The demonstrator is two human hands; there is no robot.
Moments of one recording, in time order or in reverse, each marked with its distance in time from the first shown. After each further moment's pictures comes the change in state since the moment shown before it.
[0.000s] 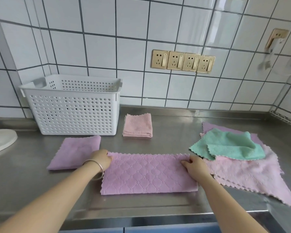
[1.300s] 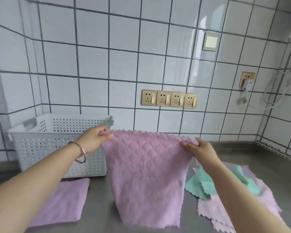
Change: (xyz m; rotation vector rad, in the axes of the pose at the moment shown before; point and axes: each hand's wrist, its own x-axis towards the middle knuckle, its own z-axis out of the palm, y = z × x) left_hand 0.028 0.098 -0.155 -0.273 0.202 0.594; right_hand 0.022 -0.102 -0.135 0.565 0.183 -0.284
